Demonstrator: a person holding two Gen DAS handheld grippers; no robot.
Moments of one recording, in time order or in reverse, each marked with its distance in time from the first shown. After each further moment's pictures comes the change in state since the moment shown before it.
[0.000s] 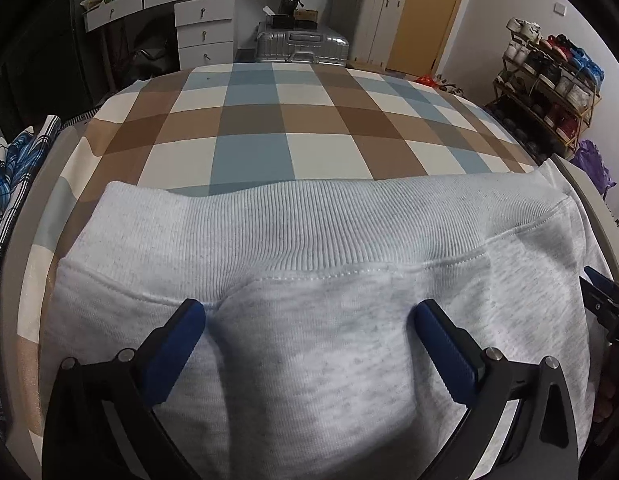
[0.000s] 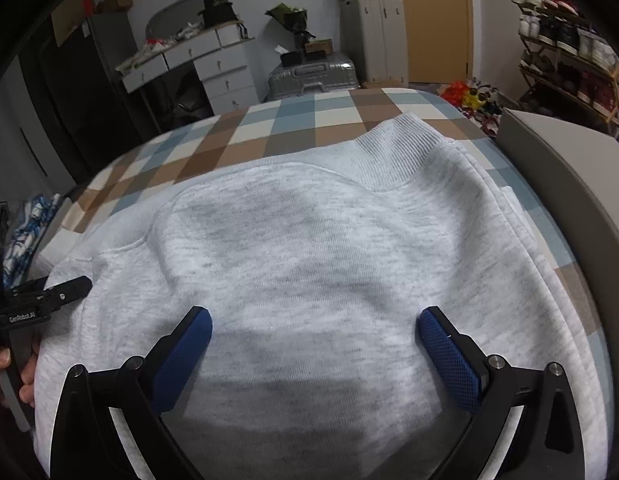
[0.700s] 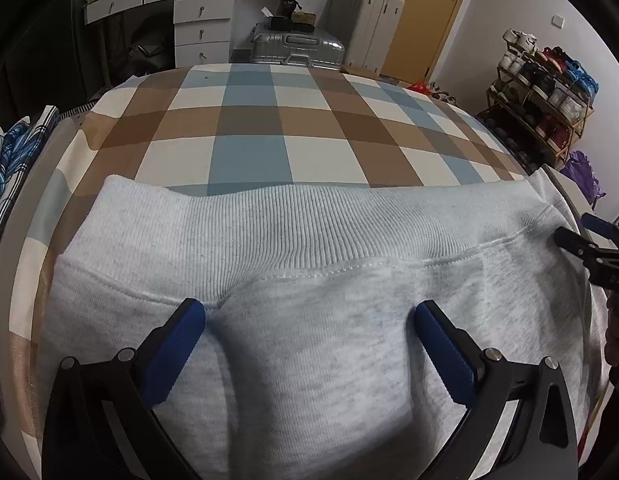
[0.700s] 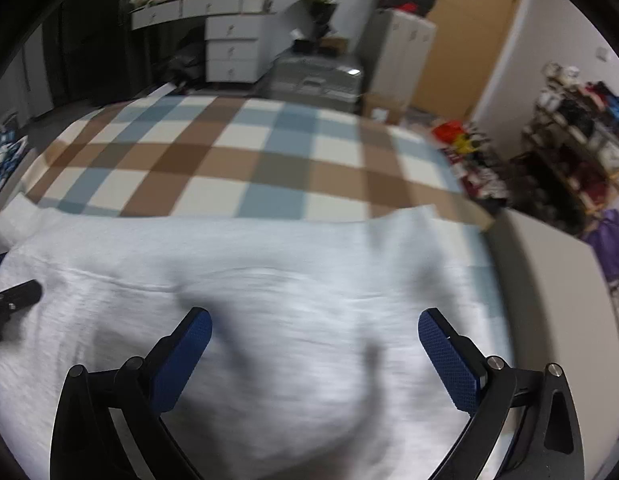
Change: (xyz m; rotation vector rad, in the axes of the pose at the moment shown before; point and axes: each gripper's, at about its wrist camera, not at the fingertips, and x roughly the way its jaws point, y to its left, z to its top) left arm -0.007 0.008 -0.002 -0.022 -0.012 -0.058; right arm 0.016 0.002 0.050 -0.187 0.012 -0.182
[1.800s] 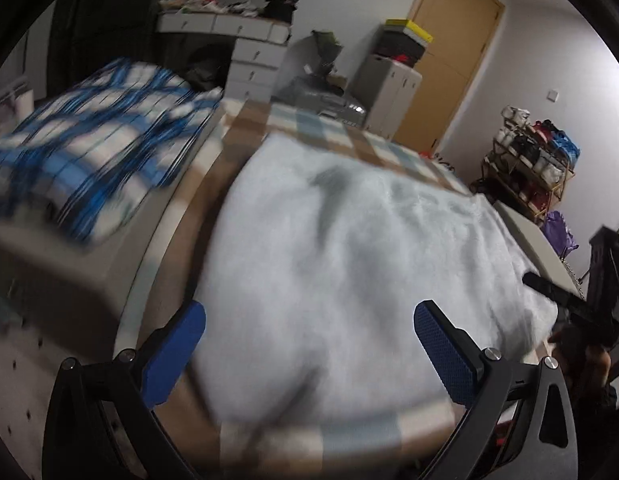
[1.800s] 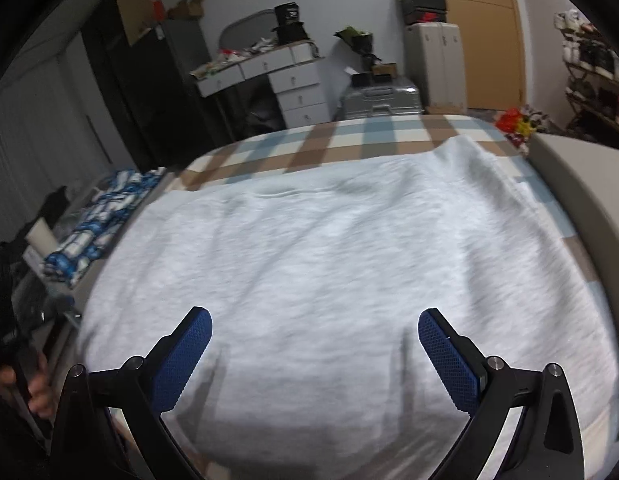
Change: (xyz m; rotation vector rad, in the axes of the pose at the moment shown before) left arm -0.181 0.045 -0.178 -0.181 -0.215 -0.024; right arm -0.103 0.033 -0.122 0.102 -0.155 0.482
